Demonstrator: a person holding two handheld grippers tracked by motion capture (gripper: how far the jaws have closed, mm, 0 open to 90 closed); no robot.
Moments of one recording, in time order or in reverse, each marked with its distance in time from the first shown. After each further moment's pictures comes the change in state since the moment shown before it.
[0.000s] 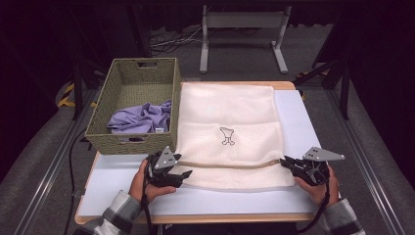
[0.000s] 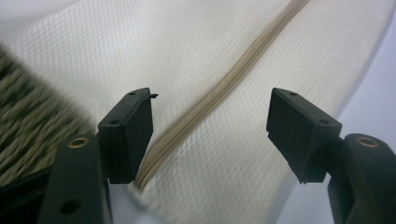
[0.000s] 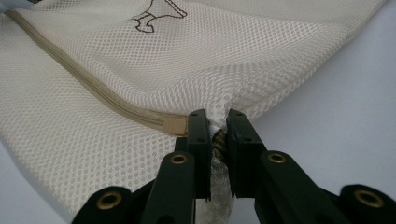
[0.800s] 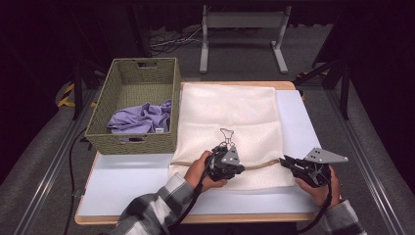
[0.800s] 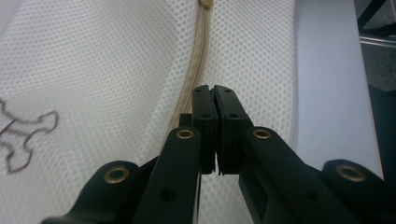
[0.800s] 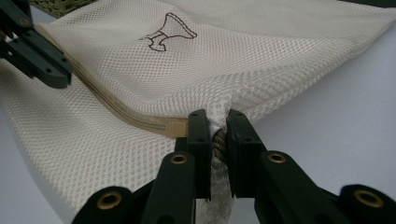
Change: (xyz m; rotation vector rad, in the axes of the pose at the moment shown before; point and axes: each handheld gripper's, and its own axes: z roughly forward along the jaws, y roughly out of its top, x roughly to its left) left arm -0.068 0.100 0.104 0.088 -0.278 0.246; right arm 0.006 0.004 -0.008 -0.049 0.022 -0.031
